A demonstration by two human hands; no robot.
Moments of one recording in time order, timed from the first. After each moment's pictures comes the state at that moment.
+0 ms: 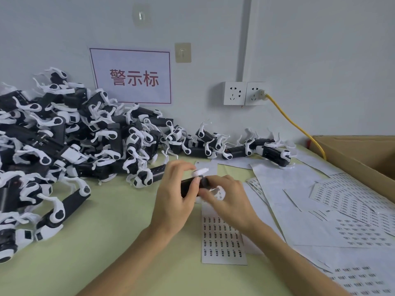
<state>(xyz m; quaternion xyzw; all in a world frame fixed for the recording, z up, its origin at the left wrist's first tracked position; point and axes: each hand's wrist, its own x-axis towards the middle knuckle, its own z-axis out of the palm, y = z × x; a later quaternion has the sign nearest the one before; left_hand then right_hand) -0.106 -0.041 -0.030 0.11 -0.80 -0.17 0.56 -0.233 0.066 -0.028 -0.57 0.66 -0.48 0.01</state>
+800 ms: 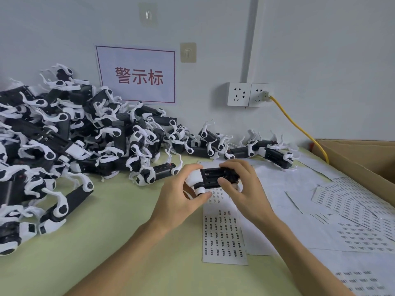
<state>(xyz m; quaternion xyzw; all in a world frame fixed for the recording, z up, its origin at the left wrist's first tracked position) -0.104 -0.049 -0.036 0.17 -0.83 -0.34 0.42 -0.257 0.080 -0.019 -0.54 0.66 -0.52 -0.02</state>
